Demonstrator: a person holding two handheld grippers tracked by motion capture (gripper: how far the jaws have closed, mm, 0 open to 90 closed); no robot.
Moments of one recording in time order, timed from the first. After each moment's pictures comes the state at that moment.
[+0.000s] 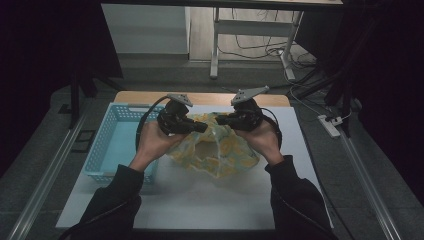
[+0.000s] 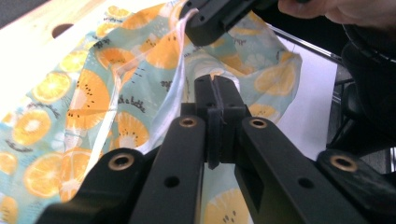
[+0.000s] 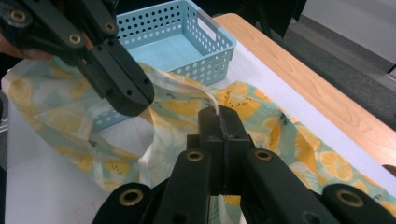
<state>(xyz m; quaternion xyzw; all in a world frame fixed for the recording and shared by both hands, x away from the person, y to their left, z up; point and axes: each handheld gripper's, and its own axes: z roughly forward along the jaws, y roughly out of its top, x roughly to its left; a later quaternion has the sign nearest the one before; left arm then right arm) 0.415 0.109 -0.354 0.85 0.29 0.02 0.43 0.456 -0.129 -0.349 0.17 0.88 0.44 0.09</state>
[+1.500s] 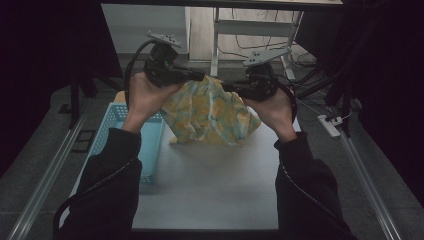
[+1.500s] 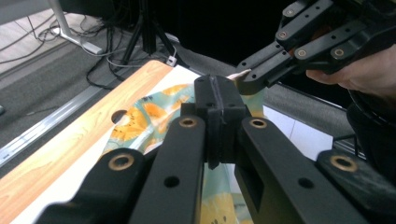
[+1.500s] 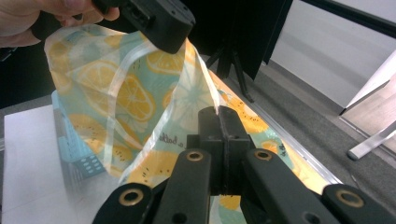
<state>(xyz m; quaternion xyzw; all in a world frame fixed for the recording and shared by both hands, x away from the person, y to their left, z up) 0.437 0.132 -0.232 0.81 0.30 0.10 0.50 0.454 -0.134 -0.246 0.15 0.85 0.48 0.15</state>
